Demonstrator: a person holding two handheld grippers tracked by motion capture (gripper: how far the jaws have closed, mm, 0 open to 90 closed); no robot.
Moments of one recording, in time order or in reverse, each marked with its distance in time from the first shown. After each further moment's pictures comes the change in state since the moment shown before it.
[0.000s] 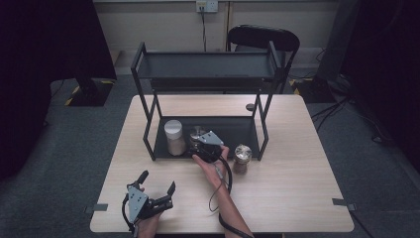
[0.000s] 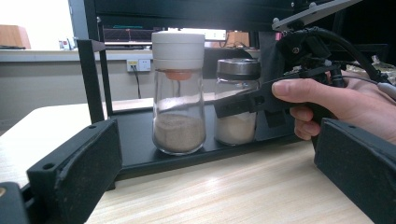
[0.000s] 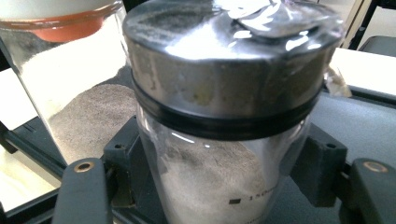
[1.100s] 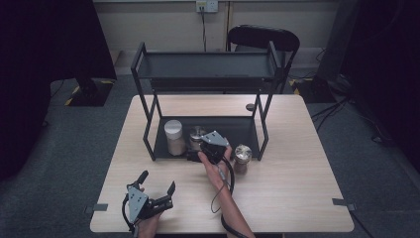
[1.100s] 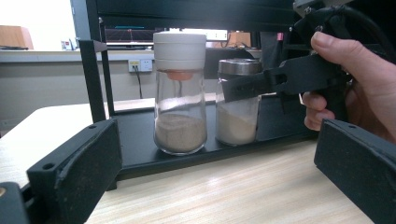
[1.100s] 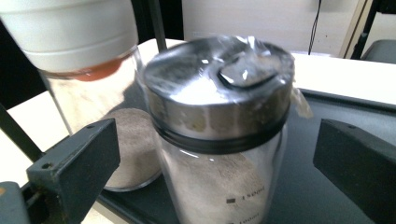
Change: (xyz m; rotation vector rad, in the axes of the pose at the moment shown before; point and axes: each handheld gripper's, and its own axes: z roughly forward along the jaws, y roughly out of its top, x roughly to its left) left arm -0.001 0.000 0.000 -0.001 0.008 0.003; right arm -0.004 -0.001 -0.016 -0.065 0.025 0.057
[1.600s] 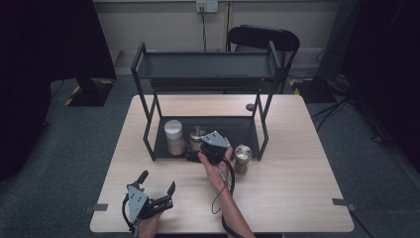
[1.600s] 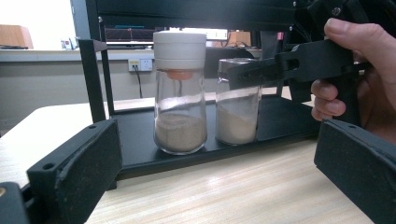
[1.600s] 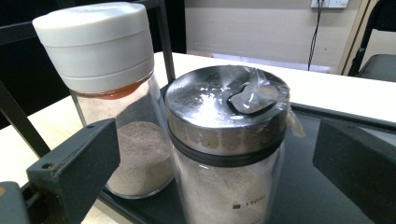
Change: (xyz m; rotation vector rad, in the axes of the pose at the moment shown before) left arm 0.000 0.000 0.000 0.002 -0.001 -0.002; right arm 0.003 0.001 -0.011 -0.042 0.001 -0.011
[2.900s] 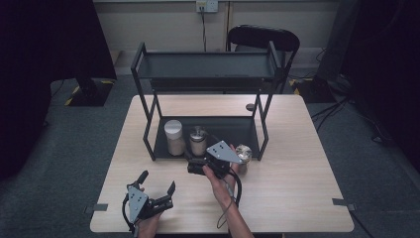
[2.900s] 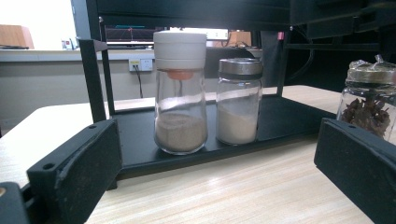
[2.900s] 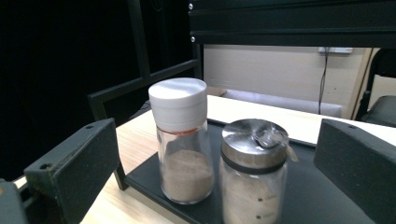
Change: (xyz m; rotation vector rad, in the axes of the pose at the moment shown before) left arm -0.001 0.000 0.000 0.000 0.003 0.001; right arm 0.012 -0.002 -0.070 -0.154 0.064 -0.005
